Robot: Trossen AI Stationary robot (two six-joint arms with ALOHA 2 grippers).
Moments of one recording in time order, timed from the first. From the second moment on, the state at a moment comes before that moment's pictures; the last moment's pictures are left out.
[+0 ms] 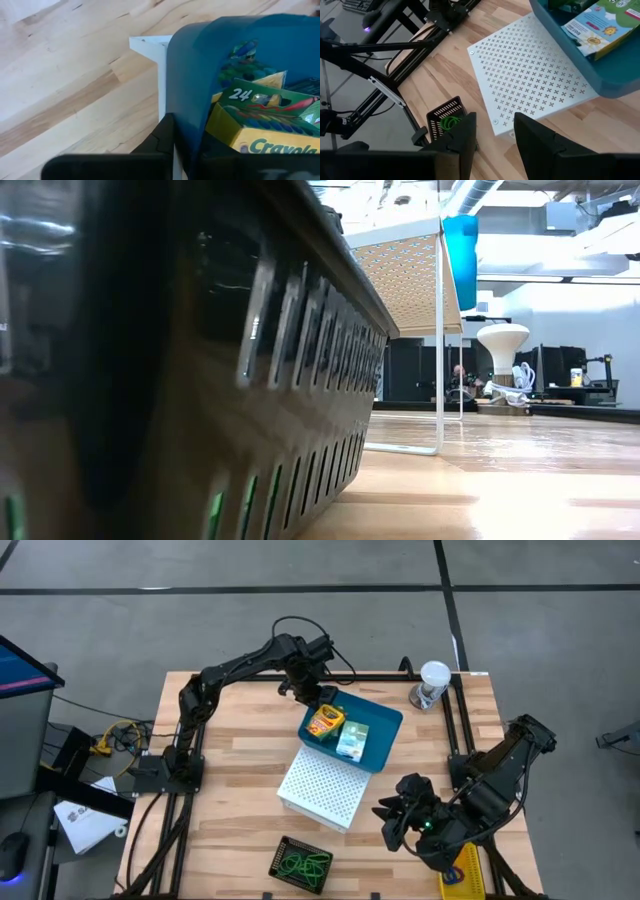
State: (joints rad) left arm 0.47 2.11 2.10 -1.32 0.32 -0.66; right arm 0.77 1.60 1.73 -1.19 0.77 1.47
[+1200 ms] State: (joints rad) left arm 0.51 1.94 2.10 -1.29 0.36 -0.51; right arm 0.77 1.60 1.73 -1.19 0.78 1.48
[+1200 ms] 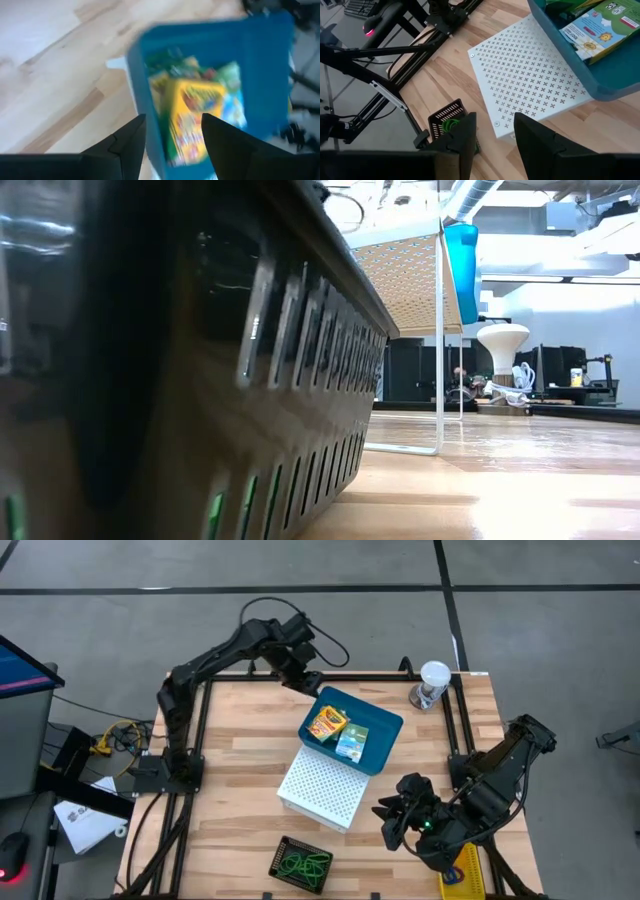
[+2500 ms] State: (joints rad) left arm -0.81 1.38 0.95 -0.62 -0.22 -1.73; right arm 0.77 1.61 1.73 -1.06 0.82 1.50
